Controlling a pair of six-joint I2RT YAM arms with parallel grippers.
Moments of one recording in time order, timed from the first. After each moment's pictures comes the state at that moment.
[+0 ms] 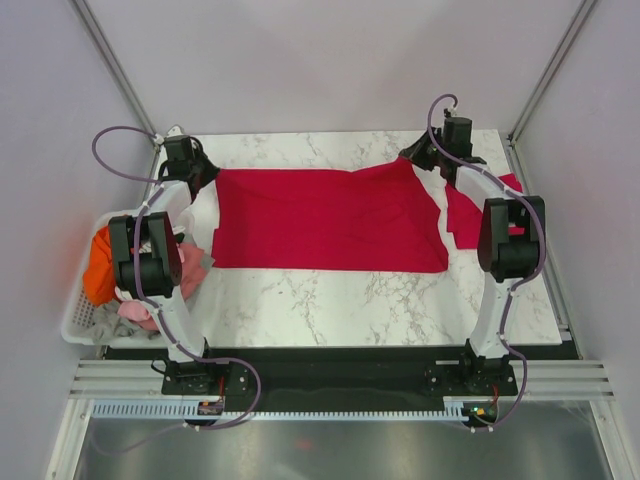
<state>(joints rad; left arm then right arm) 0.10 1.91 1.37 0.00 0.05 -0.55 0.05 2.07 1.58 0.01 -0.33 0.65</state>
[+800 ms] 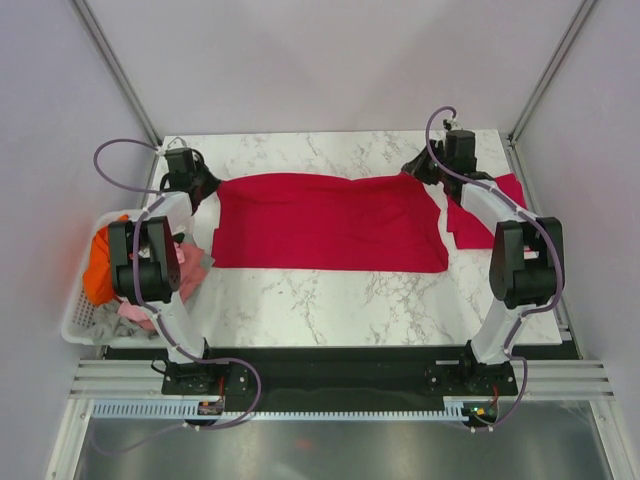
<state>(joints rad) 0.10 1.87 1.24 0.06 0.05 -0.55 0.09 1.84 1.34 0.00 -0.28 0.56</state>
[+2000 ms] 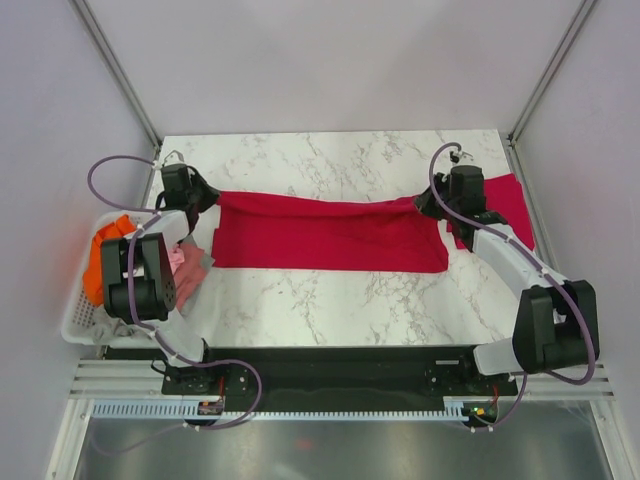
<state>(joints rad) 0.13 1.72 1.02 0.16 0.11 -0.55 0.15 1.42 0.94 -0.06 -0.10 0.49</state>
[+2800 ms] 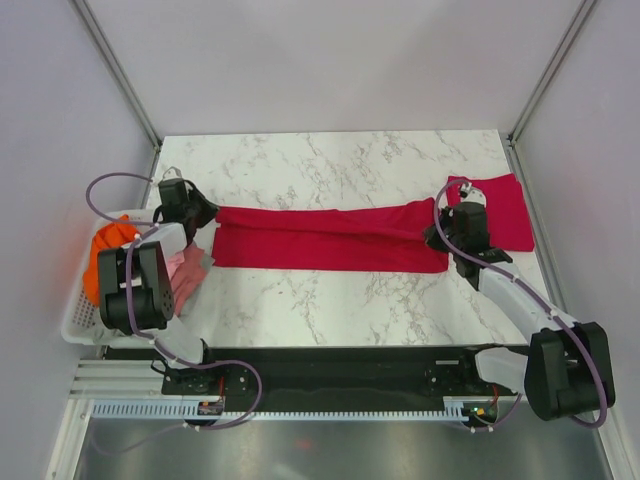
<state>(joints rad) 0.16 1.65 0.89 0.16 0.14 -0.58 0.17 1.19 0.65 -0.05 0.01 0.53</state>
